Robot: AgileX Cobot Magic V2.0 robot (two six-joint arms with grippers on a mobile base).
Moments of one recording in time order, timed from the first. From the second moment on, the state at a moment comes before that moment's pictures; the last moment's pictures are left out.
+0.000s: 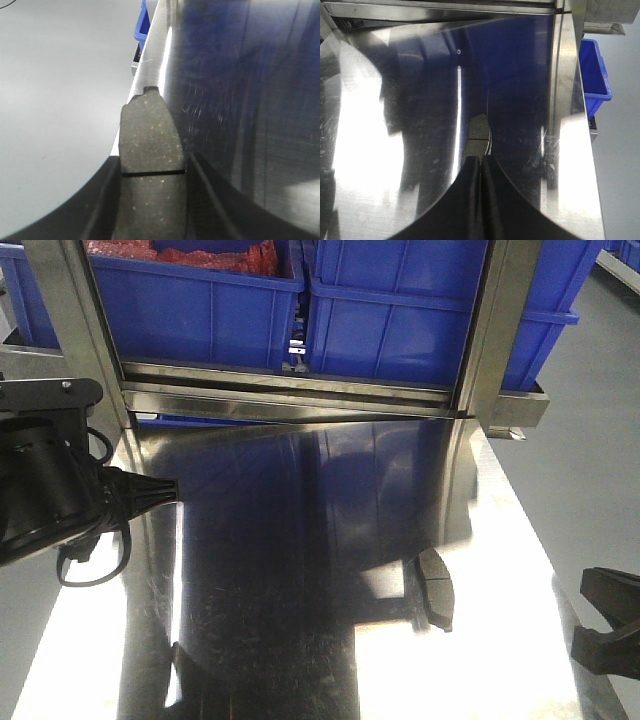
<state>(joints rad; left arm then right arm) -0.66 1.43 -1.07 0.78 1.09 -1.29 0.38 0.63 -0.49 -0.24 0.47 0.43</state>
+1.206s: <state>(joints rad) -0.66 1.43 -1.07 0.78 1.09 -1.29 0.38 0.86 -0.60 -0.24 0.53 0.44</state>
